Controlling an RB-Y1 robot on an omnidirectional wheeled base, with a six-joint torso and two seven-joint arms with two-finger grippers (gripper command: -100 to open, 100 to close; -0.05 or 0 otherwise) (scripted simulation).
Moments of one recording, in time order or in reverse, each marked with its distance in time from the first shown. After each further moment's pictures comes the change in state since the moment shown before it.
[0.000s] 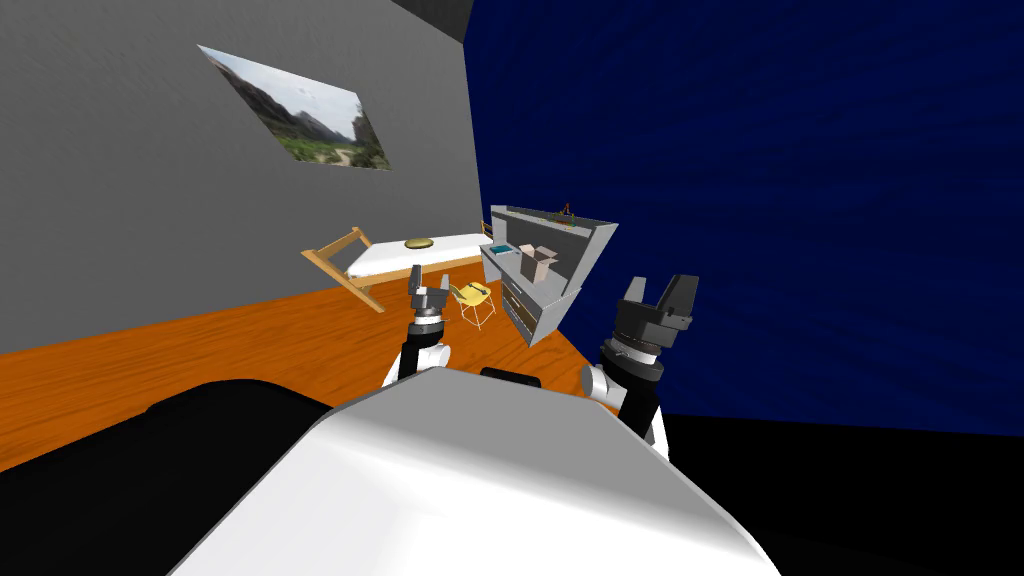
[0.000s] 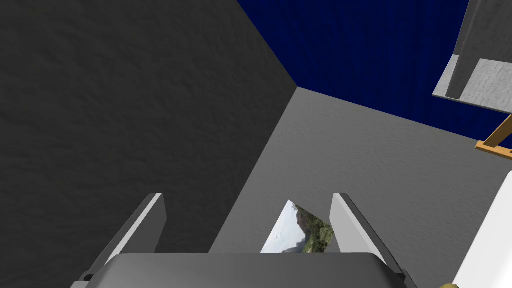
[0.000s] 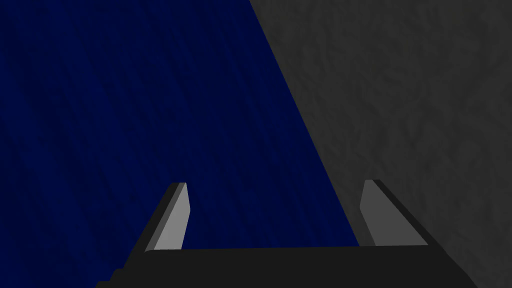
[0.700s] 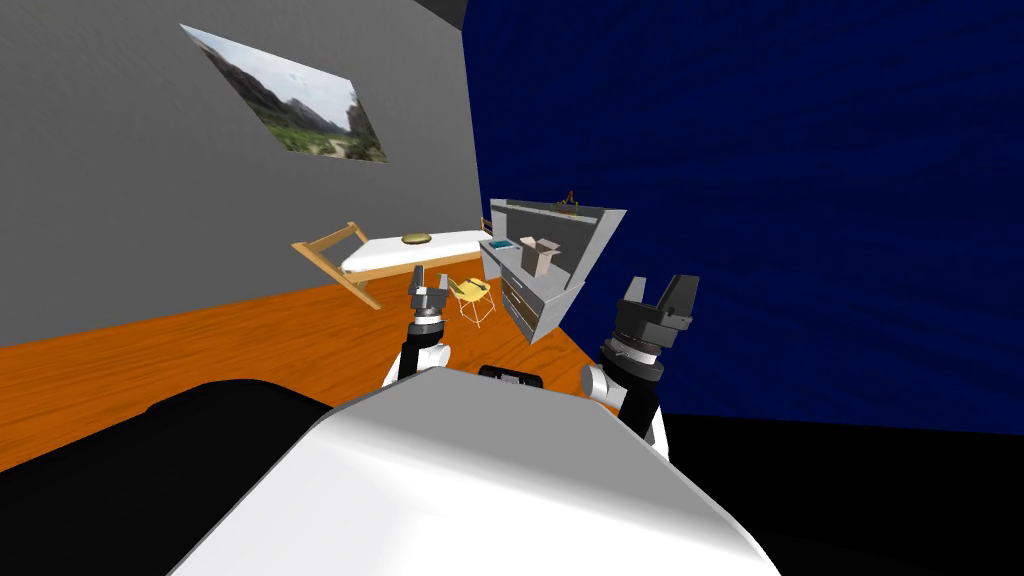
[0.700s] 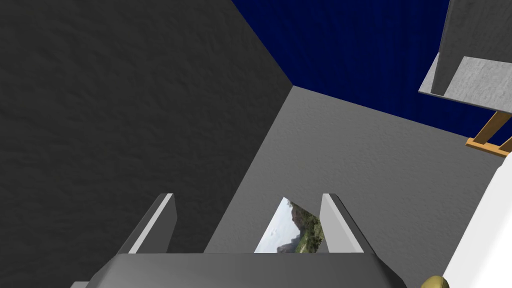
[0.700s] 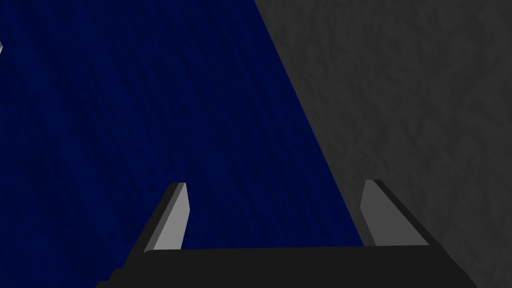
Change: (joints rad) left arm 0.000 0.000 0.000 0.000 0.000 0.000 0.000; right arm 0.000 0.000 0.000 0.000 0.000 0.000 0.000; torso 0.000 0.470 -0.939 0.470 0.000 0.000
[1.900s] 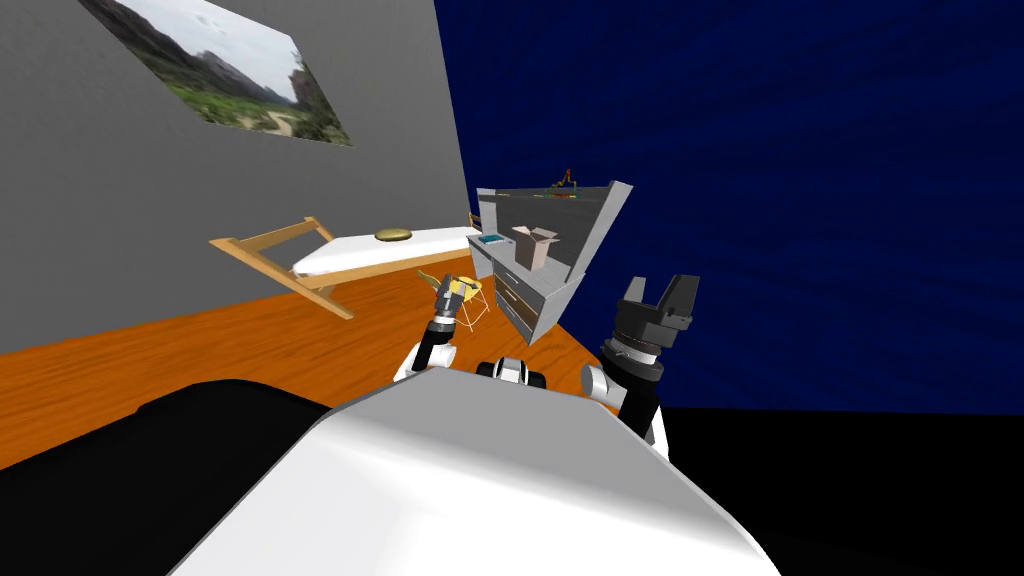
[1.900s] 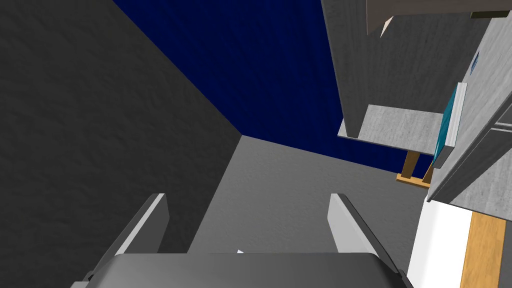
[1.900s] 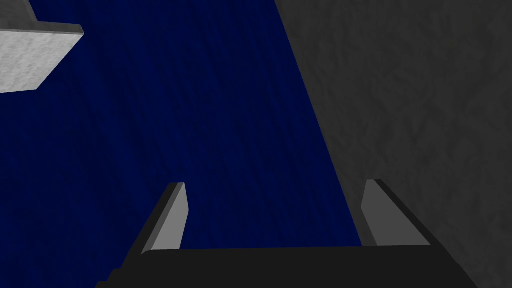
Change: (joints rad) left arm -0.074 0.109 -0.066 0.177 -0.049 0.020 -0.037; right arm 0.000 0.000 0.000 0.000 0.000 0.000 0.000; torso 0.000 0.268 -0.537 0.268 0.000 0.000
